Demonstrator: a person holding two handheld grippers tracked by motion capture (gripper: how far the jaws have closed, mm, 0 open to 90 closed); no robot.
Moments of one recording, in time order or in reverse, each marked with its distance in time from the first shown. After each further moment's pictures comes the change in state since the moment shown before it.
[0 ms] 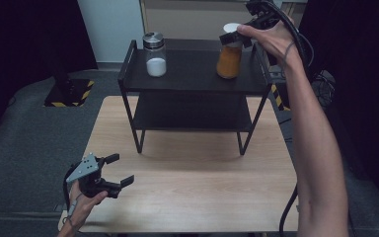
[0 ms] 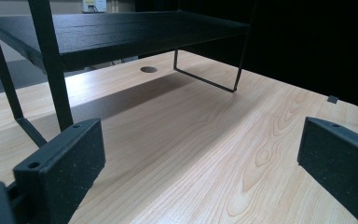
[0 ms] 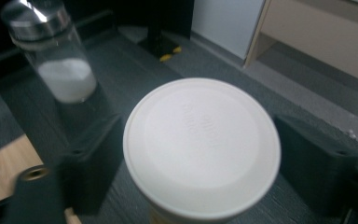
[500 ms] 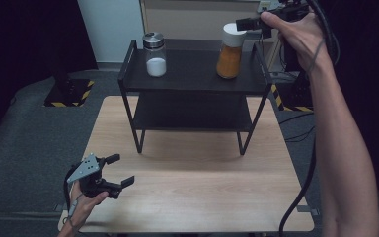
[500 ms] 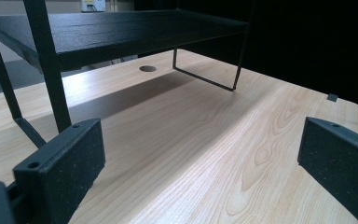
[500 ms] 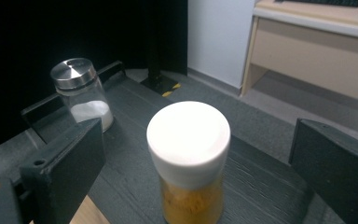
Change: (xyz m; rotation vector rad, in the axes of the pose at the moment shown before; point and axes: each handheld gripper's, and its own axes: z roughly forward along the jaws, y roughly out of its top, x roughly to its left) left arm -0.001 0.001 0.001 0.004 0.001 0.005; right arm 0.004 -0.028 -0.061 -0.164 -0.013 0.089
